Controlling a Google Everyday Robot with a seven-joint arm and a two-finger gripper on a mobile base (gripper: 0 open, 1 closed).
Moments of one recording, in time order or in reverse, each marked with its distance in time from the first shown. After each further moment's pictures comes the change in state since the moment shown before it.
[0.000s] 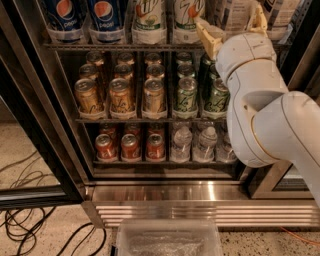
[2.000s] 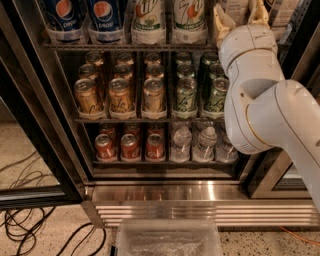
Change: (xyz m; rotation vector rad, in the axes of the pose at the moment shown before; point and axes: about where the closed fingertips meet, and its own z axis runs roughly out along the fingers) arm 0.005 -0.019 0.019 0.083 0.018 0.002
